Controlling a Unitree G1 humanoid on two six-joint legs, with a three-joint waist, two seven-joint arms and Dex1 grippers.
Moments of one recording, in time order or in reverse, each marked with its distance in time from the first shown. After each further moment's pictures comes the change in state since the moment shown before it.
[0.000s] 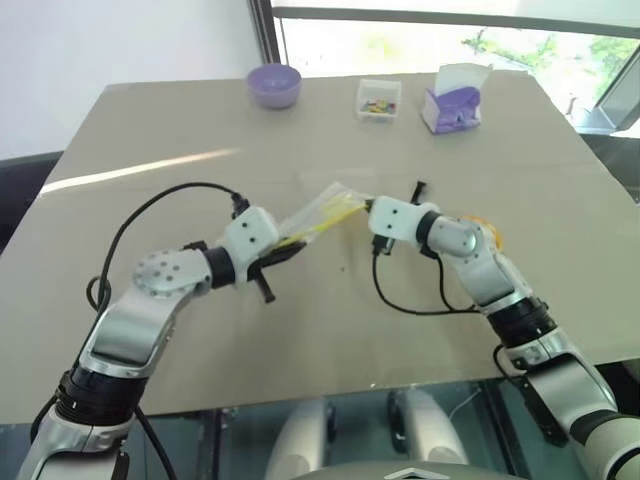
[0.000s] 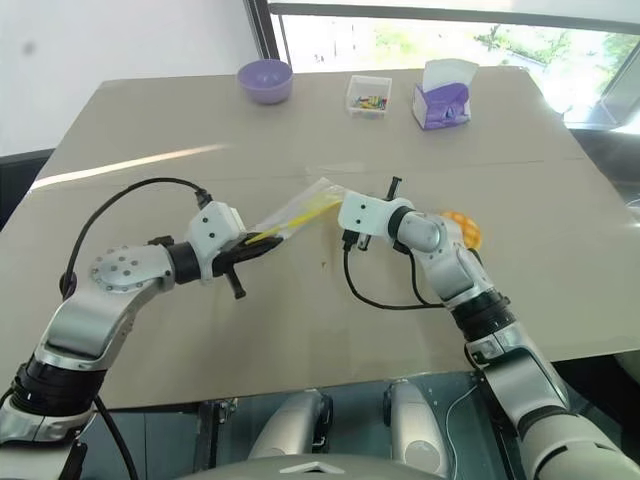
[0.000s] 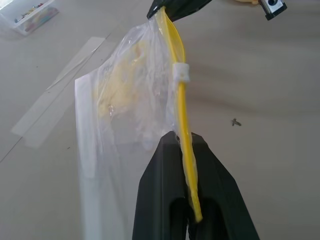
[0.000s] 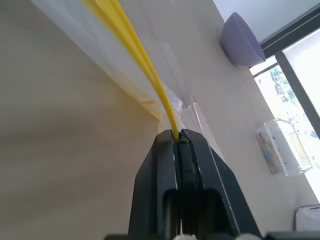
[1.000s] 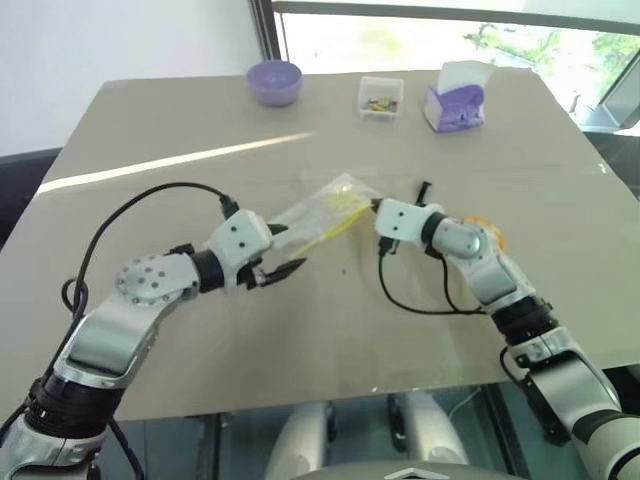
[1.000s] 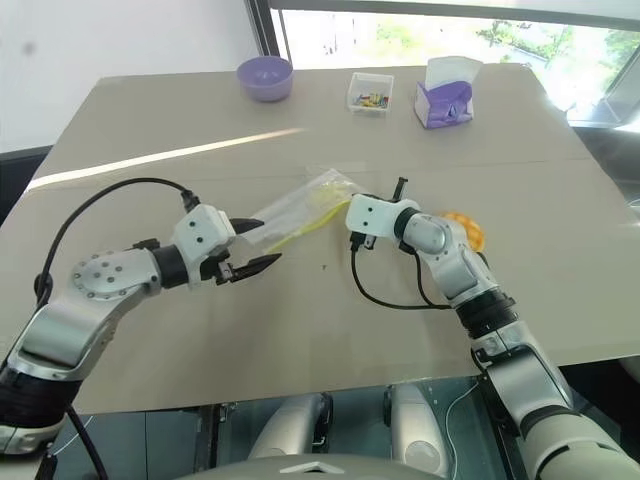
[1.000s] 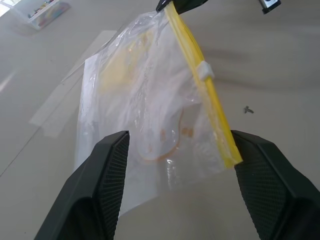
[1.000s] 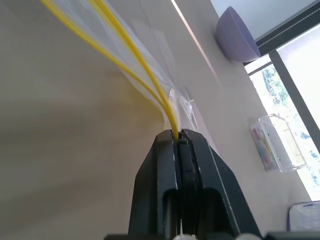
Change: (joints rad) left arm 0.036 0.084 -0.014 -0.033 -0.045 -0.036 0.083; right arm -0.005 -0.017 -0.006 0.084 -0.048 -0.123 -0.064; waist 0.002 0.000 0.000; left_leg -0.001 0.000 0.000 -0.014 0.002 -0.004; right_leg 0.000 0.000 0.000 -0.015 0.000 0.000
